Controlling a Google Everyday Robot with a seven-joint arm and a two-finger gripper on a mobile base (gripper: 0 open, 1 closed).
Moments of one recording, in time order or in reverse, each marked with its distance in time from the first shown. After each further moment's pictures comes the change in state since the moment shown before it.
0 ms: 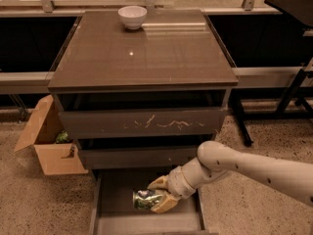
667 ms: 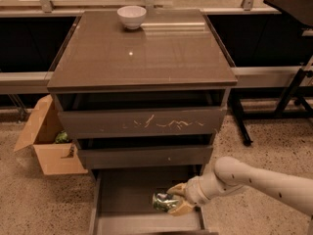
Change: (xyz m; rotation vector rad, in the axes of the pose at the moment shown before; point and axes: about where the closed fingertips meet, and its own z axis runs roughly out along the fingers) arm 0.100 -0.015 -0.002 0.119 0.029 0.140
